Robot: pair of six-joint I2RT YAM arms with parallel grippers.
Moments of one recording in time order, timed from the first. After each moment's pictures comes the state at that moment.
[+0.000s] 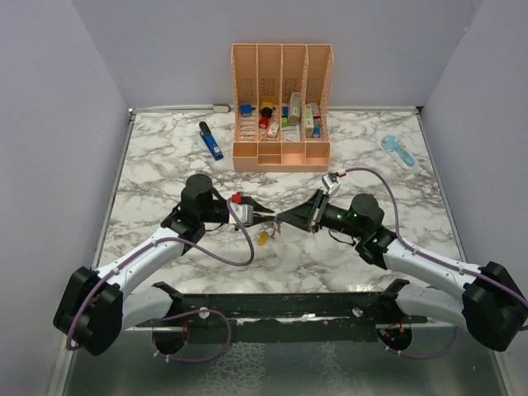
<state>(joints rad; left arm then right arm) -0.54 1.12 0.58 0.35 1.04 0.50 0.71 1.08 0.45 0.59 -0.47 1.29</state>
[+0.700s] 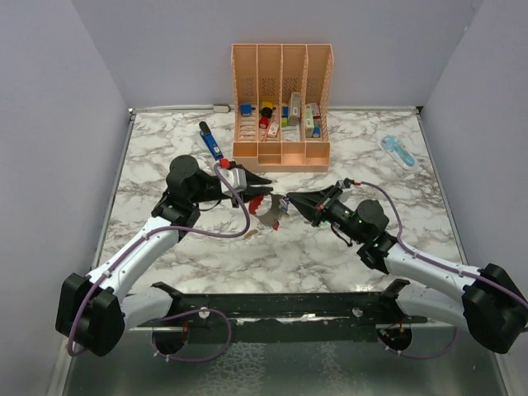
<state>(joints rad) -0.46 1.10 0.75 0.36 0.97 0.29 0.71 1.06 0.39 0.75 -0.17 1.78</state>
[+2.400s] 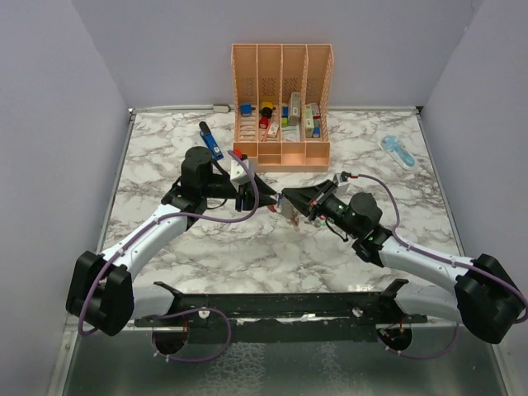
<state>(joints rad) -0.46 1.25 0.84 0.23 1.12 0.17 0.71 1.14 0.46 0.71 -0.14 1.64</state>
